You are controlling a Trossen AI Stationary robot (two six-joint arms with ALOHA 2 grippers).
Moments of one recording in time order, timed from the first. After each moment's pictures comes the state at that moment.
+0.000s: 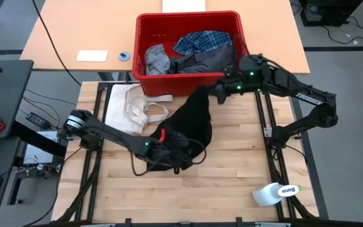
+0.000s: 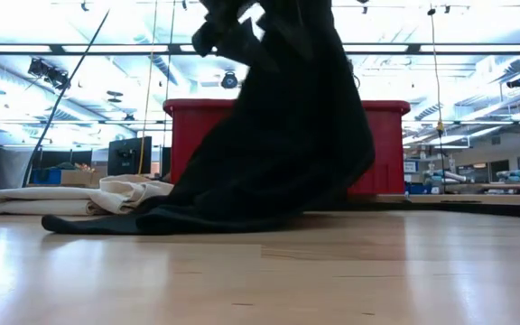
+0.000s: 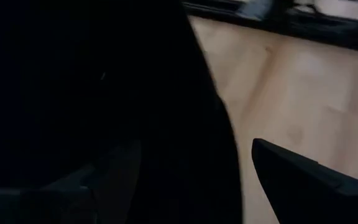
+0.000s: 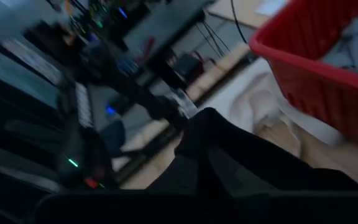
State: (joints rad) left arm -0.32 1.77 1.40 -0.41 -0.77 -0.53; right arm -0.24 1.33 1.63 -0.65 -0.13 0.65
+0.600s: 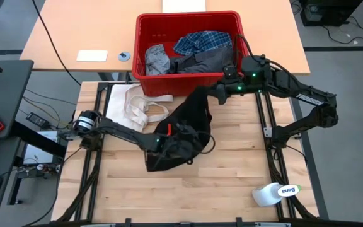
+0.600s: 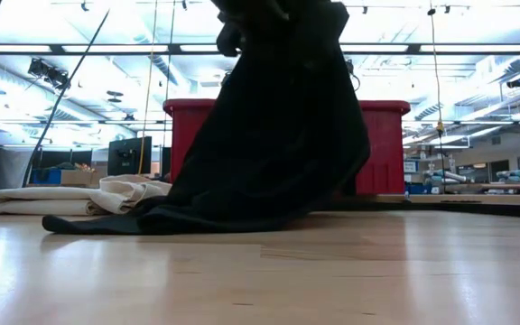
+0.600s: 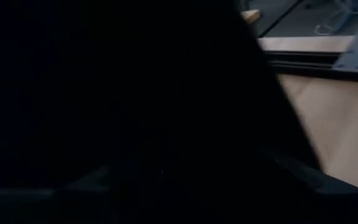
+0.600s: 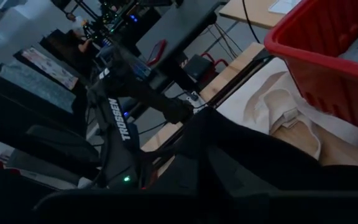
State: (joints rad) left arm -0.22 1.88 1.40 -0.04 -1.08 -0.17; right arm -0.22 1.33 1.63 -0.62 -0.13 0.70
